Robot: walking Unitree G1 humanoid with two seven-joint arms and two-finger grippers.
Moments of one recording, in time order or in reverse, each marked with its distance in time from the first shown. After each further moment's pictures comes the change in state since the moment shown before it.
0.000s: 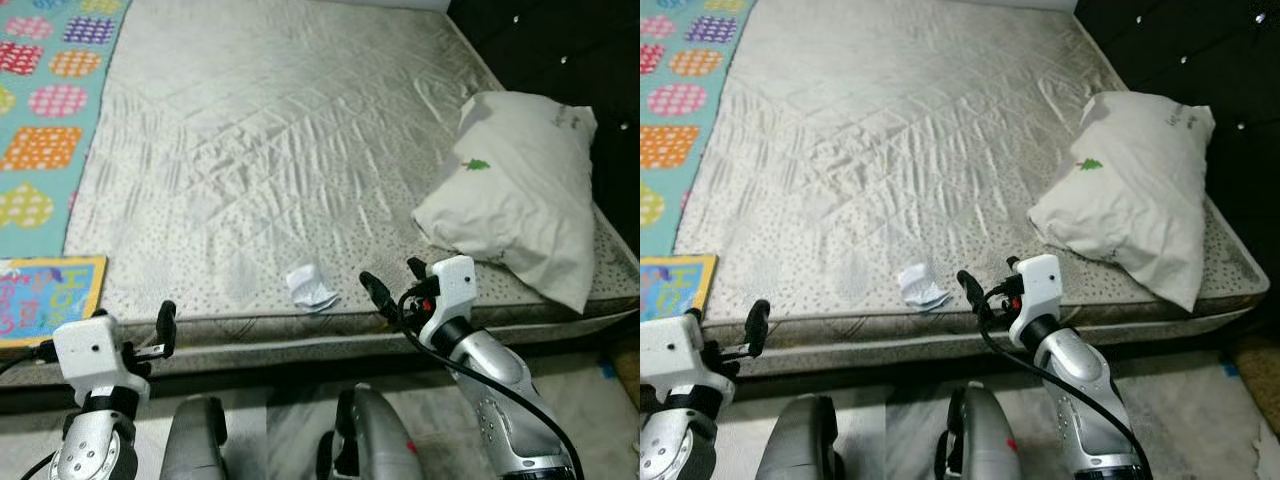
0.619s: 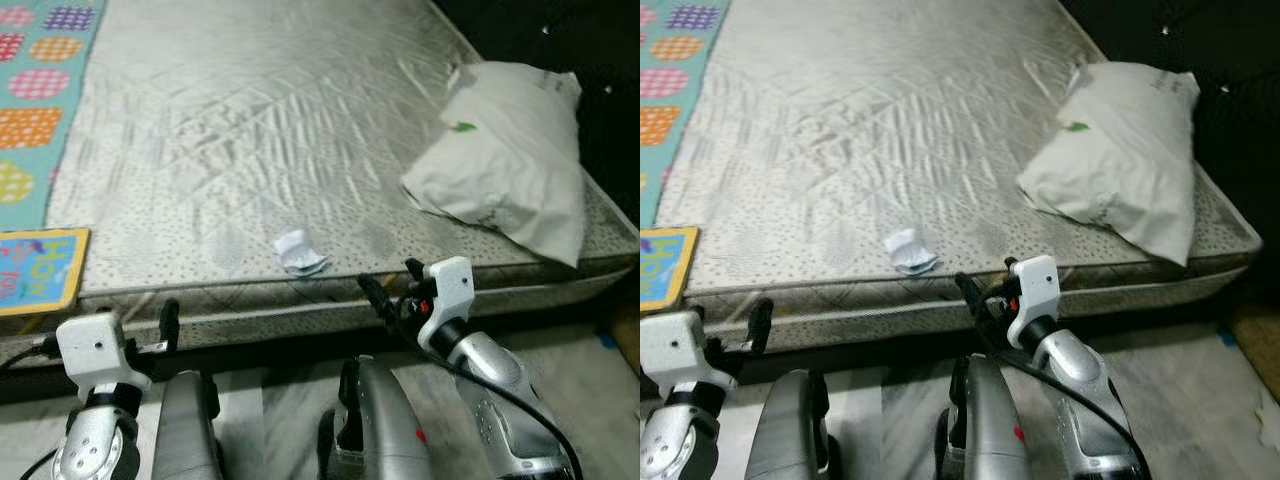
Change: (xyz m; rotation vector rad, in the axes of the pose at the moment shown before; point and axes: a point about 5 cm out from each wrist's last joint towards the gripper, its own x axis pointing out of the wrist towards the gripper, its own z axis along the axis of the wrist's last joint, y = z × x) left arm 0.007 -0.005 0.010 0.000 -0.045 -0.023; right arm -0.004 -0.002 -0.004 -0.032 0.013 -0.005
